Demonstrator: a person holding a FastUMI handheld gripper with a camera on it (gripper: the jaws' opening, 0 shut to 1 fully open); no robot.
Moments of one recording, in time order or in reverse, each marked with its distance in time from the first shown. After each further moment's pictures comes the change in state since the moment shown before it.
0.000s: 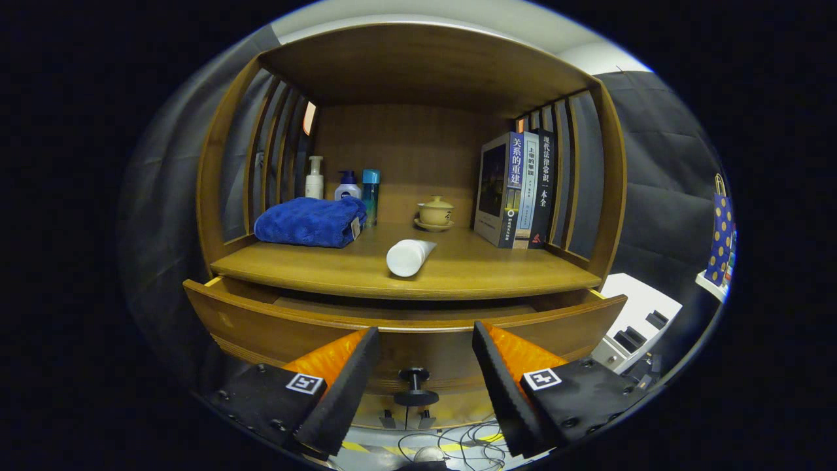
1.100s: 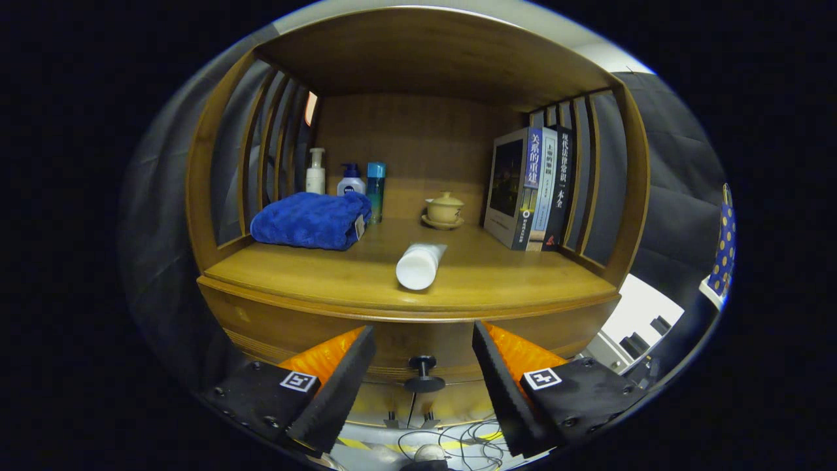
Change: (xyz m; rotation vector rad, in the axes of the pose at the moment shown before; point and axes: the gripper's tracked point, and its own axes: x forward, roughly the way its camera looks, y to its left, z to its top) arm 0.007 0.012 0.027 -0.015 0.018 0.021
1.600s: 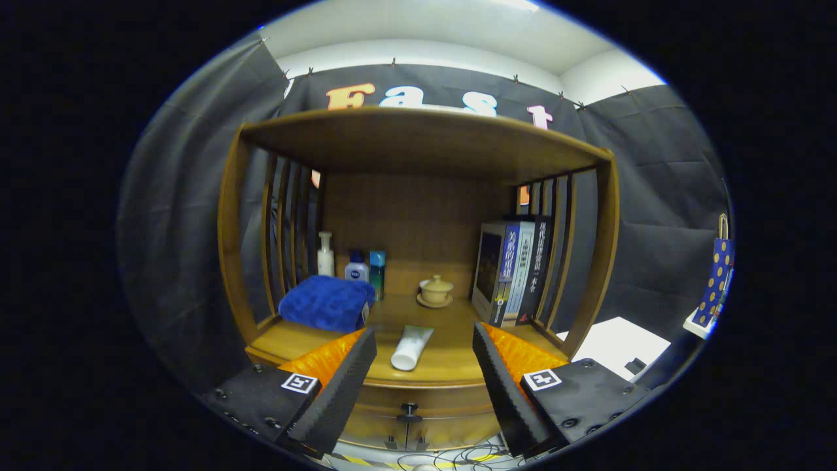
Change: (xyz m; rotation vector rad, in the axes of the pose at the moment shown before) arm -0.082 -0.022 0.150 0.026 -0.215 0.033
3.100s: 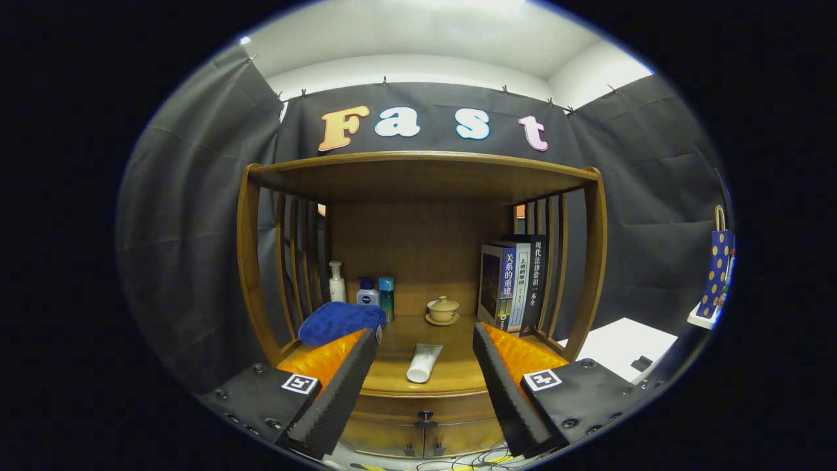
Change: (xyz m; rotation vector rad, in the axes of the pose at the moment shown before) arm -0.017 0.009 0.016 0.055 -0.039 0.010
